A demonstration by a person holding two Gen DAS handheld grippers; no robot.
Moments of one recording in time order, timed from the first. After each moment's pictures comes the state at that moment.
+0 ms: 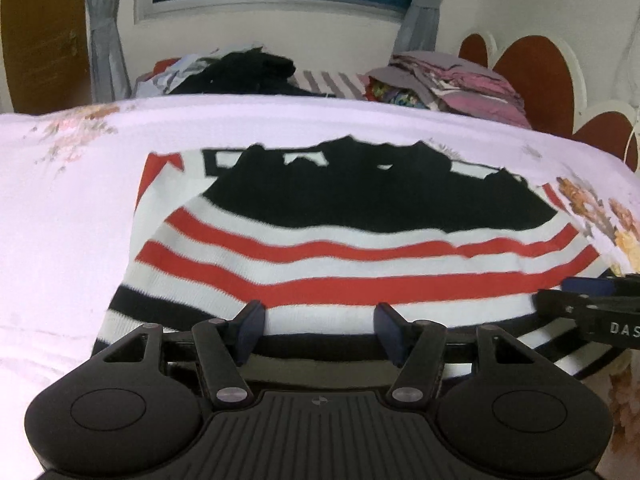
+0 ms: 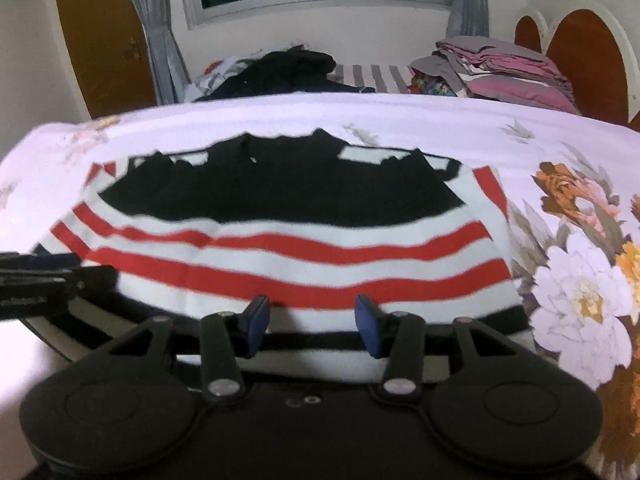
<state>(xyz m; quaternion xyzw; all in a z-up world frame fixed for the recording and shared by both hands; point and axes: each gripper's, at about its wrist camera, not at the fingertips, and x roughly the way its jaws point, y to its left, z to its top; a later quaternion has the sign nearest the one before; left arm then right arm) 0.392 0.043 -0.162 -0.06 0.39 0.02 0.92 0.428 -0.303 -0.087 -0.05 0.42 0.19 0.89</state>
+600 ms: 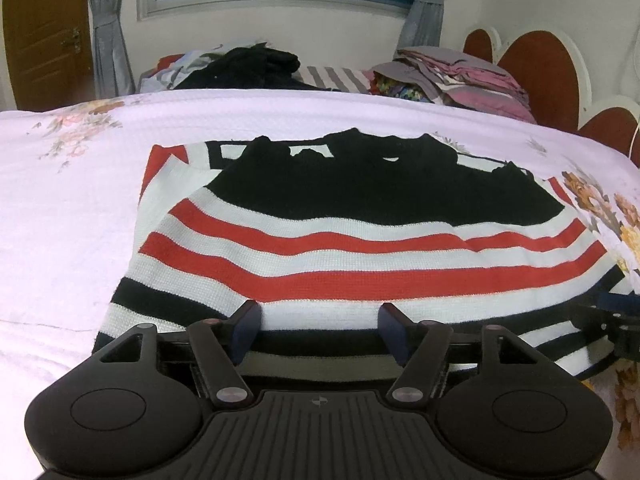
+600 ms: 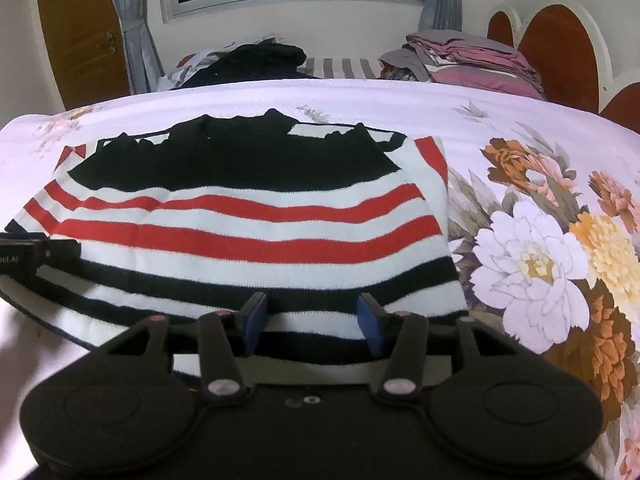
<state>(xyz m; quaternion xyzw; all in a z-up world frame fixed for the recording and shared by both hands) 0.392 0.039 -0.165 -0.05 0.40 0.03 0.92 0.412 -0.335 -0.093 -0.06 0.42 0.16 0.89</state>
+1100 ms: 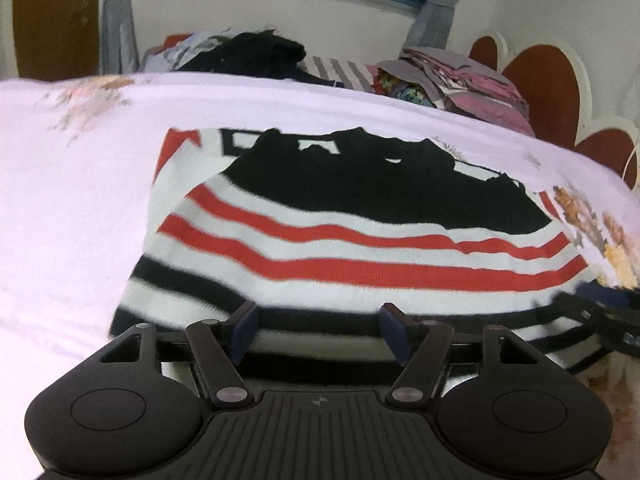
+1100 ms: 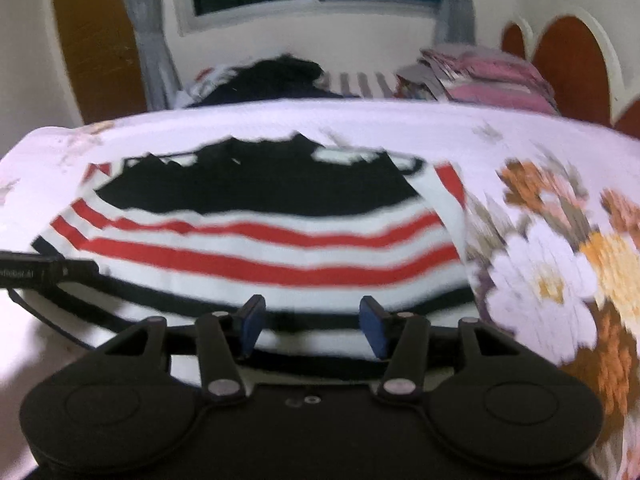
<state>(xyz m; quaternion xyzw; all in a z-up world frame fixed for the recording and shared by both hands) 0.375 0.057 -0.151 -0.10 0.41 0.02 0.90 0.412 -0.315 -0.069 -0.05 0.39 0.20 0.90</state>
